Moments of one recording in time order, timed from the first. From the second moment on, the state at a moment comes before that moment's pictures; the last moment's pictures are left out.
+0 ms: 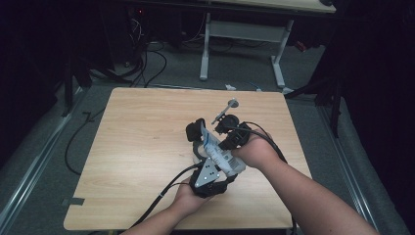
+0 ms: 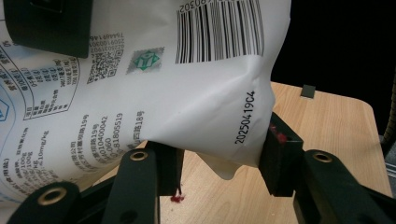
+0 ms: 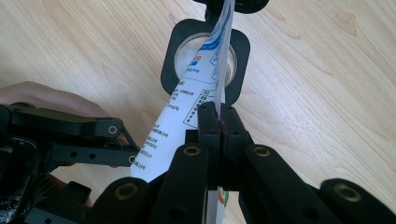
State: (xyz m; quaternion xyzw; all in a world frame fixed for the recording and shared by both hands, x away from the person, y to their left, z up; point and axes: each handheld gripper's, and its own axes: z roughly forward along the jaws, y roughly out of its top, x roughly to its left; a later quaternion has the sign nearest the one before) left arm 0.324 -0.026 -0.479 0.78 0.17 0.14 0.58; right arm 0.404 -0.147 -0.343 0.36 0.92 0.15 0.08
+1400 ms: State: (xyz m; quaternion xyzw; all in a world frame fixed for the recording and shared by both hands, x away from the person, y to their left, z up) left arm 0.324 -0.025 -0.477 0.78 0.18 0.14 0.59; right arm 0.405 -0.145 -0.342 0.36 0.92 0.14 0.08
